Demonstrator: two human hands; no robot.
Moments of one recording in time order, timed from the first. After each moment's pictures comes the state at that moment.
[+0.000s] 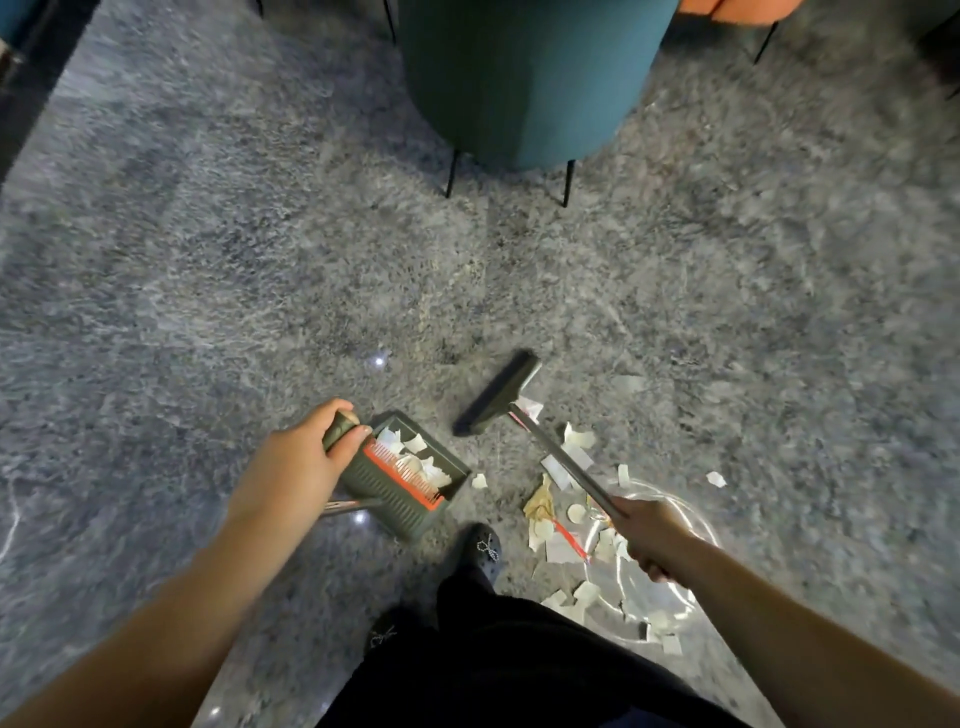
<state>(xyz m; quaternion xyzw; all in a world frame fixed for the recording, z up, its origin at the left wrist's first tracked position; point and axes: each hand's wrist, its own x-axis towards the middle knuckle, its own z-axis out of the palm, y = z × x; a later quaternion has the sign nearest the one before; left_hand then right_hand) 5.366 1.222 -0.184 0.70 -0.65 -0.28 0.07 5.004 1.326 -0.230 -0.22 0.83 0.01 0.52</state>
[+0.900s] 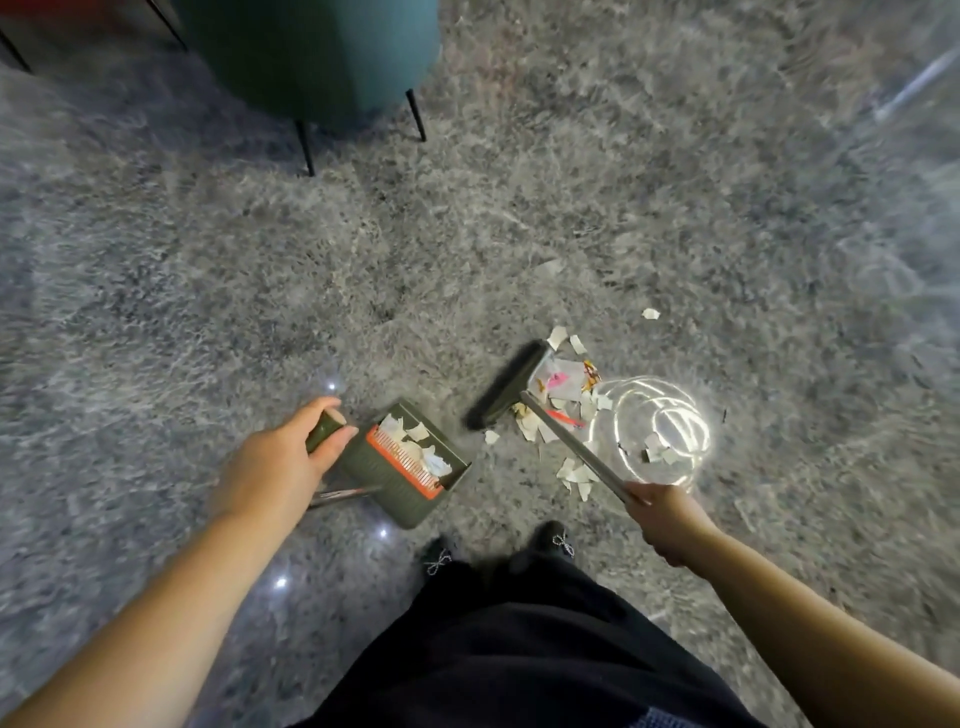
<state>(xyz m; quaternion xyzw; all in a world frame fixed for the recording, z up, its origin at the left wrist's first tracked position) 5.429 1.311 -0.176 0.54 -0.79 -0.28 -0.01 5.116 1.582 -0.224 -0.13 0.87 -0.08 0.46</state>
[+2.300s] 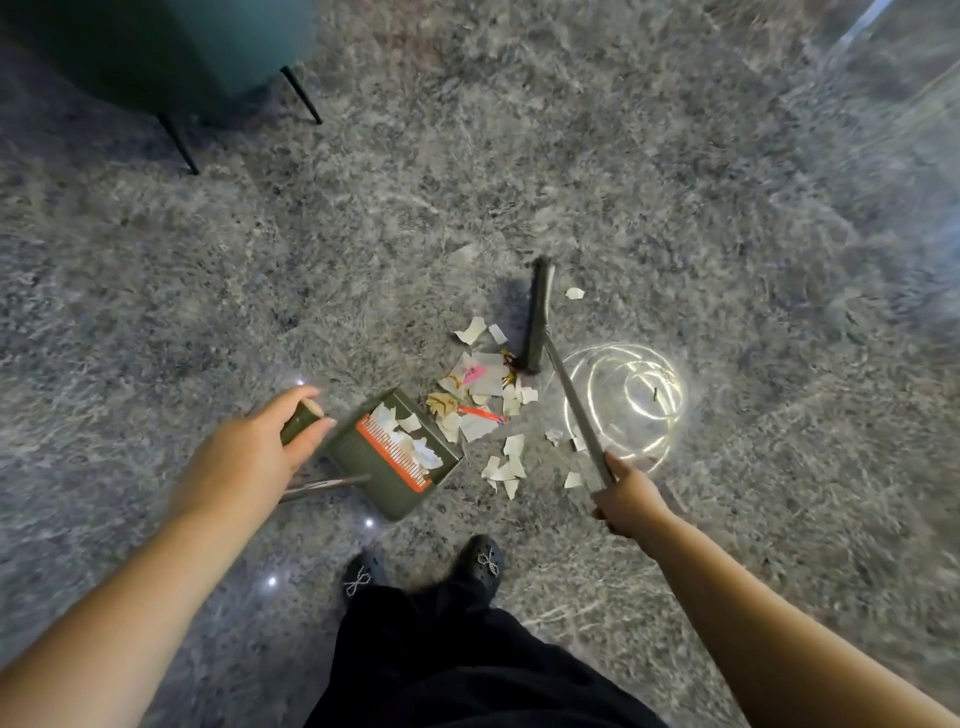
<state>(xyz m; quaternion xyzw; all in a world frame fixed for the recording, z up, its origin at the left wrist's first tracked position) 5.214 1.373 -0.184 0.48 -0.84 -0.24 -0.04 4.949 1.650 -0.254 -0.05 0.86 -0.17 0.48</state>
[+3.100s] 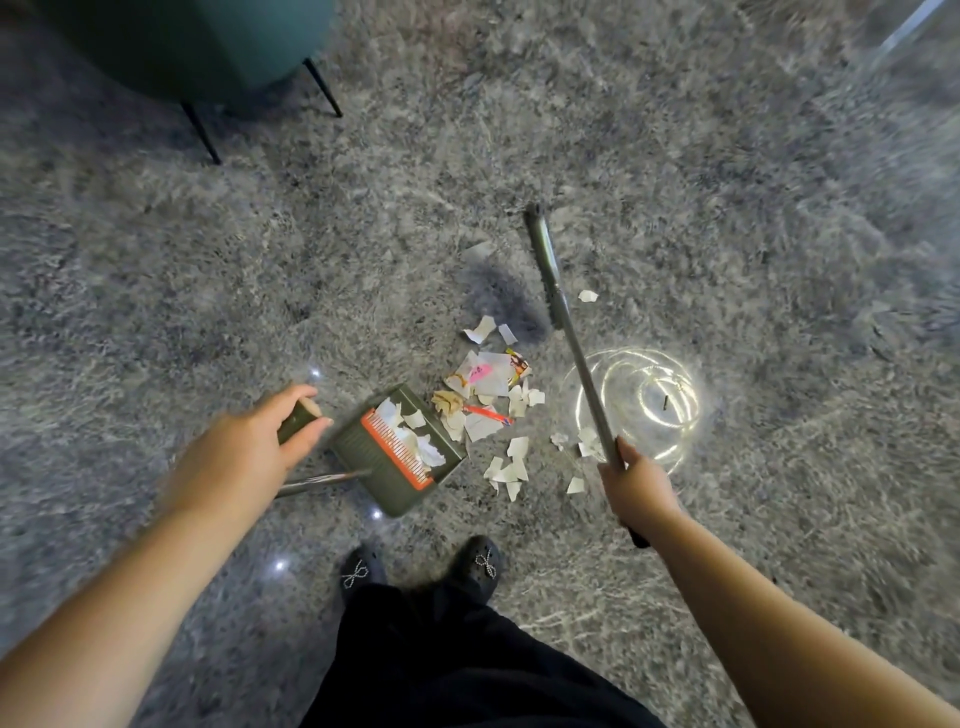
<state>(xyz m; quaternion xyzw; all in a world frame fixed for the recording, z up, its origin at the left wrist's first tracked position) 5.211 1.382 -0.181 0.48 -0.85 -0.21 -0.06 4.920 1.649 -0.265 -0.10 0.89 -0.15 0.42</state>
